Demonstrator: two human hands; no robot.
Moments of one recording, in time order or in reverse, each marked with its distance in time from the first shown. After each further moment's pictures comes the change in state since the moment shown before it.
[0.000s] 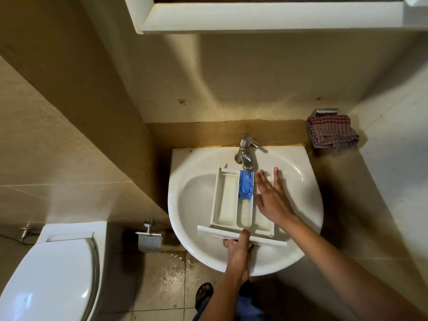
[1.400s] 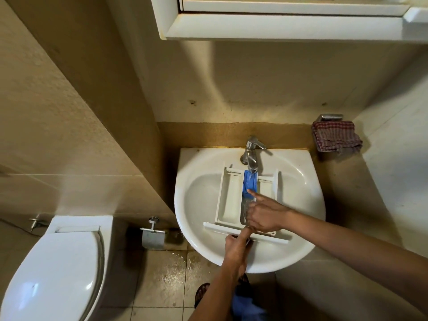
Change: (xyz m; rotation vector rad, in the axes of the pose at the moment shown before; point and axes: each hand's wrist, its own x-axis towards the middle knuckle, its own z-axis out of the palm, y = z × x) left_hand -0.013 0.020 -0.005 0.088 -0.038 0.051; right_hand 0.000 -0.019 -0.018 -0.539 -0.262 -0.863
